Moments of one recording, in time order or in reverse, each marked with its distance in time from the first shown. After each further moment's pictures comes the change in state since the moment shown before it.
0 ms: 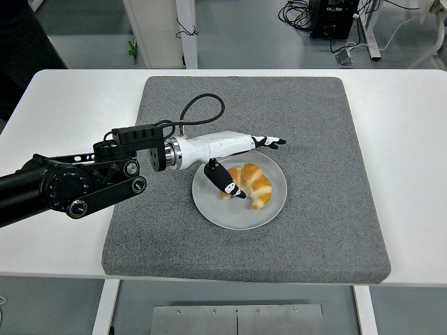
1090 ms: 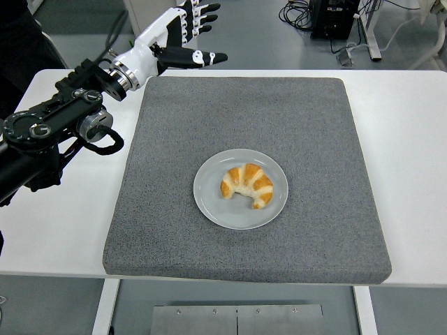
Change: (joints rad) left arm 0.000 -0.061 -0.347 0.372 -0.764 -0.063 -0.090; right arm 0.000 0.000 0.000 0.000 0.000 0.000 0.000
